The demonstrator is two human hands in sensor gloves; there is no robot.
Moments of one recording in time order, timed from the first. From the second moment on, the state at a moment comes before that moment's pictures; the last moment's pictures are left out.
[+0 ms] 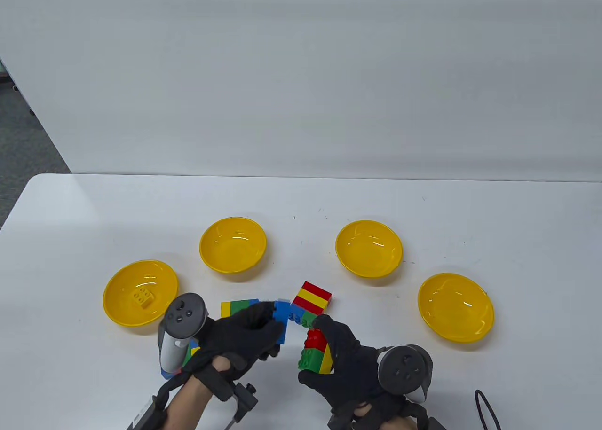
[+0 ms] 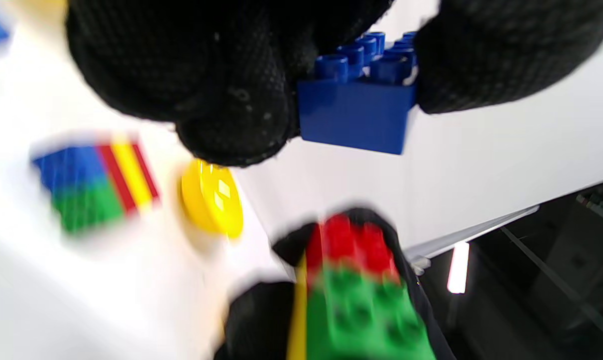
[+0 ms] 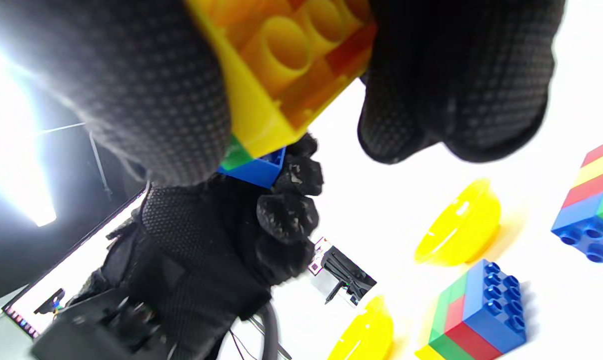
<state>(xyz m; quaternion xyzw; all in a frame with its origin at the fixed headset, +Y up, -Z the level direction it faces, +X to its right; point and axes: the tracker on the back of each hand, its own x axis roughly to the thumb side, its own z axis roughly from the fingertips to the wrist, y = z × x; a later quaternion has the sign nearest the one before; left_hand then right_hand) -0.189 -0.652 -0.296 -0.07 -0.16 0.55 0.82 0.098 -0.688 -0.250 0.27 -0.09 0.80 0.53</state>
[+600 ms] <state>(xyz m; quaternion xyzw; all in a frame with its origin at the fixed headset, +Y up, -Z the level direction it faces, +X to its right) -0.211 -0.660 -0.465 -0.07 0.13 0.05 0.99 0.120 -0.696 -0.266 0.24 -0.07 0.83 0.50</state>
